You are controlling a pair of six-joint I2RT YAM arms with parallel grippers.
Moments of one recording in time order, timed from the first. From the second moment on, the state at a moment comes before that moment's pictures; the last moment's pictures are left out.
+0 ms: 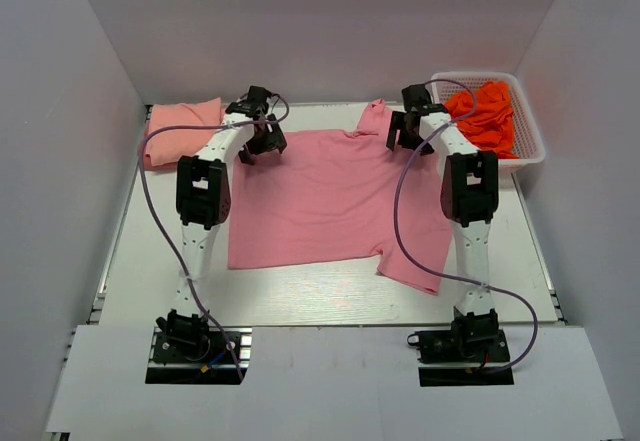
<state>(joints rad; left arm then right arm) -0.25 2.47 2.21 -0.87 -0.15 -0.58 0.20 2.42 2.09 -0.70 0.18 0.30</state>
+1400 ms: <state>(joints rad) -0.24 1.32 0.65 -0.63 -0.11 -0.94 0.24 0.90 0.56 -0.72 0.05 0.78</state>
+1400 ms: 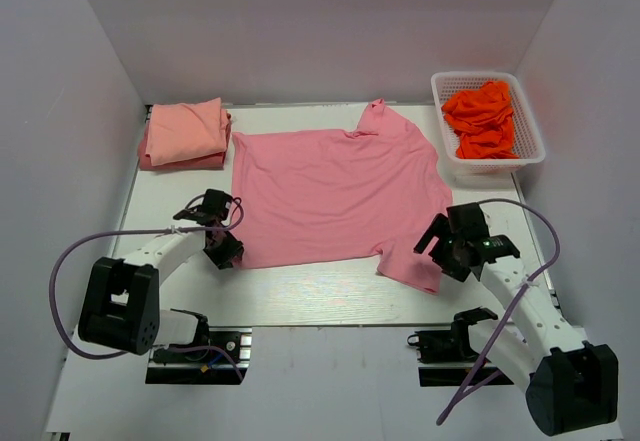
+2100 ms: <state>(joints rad) -0.23 1.29 0.66 -0.63 -0.12 -0.96 0.24 0.98 0.44 -0.69 0.02 0.83</state>
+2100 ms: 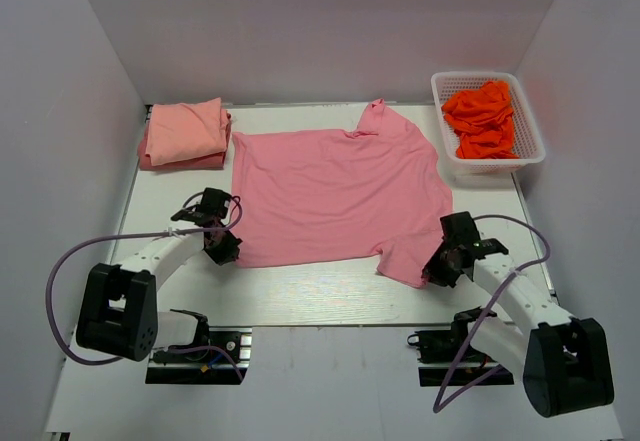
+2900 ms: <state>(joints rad) -0.23 1.25 0.76 -0.75 -0.06 -0.92 0.24 0.87 0.66 -0.96 -0.02 0.93</state>
